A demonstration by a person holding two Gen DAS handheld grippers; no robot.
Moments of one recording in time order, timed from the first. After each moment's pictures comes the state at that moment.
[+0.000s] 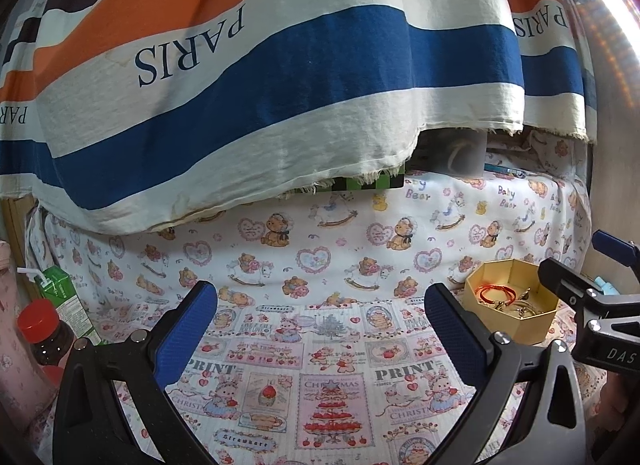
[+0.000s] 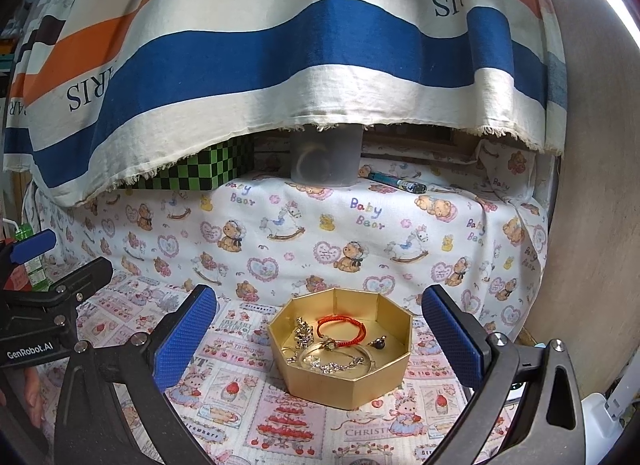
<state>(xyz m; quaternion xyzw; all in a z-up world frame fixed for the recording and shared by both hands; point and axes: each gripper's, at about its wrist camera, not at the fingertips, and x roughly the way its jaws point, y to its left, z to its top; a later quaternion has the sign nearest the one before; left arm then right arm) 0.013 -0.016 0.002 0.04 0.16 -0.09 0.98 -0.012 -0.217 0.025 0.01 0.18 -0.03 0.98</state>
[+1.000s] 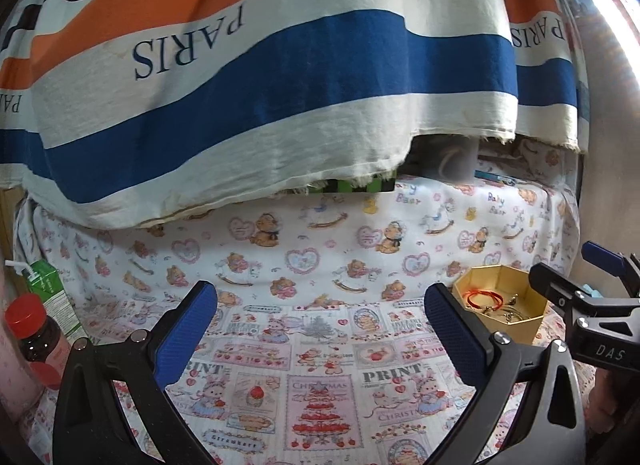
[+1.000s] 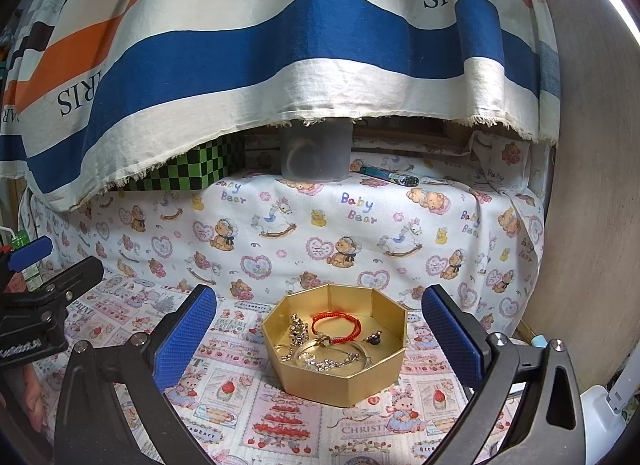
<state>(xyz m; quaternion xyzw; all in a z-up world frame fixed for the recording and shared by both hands) 0.013 -0.015 0.002 0.03 0.16 -0.11 0.98 -0.010 -0.222 0.024 0.02 0.19 -0.04 0.98</state>
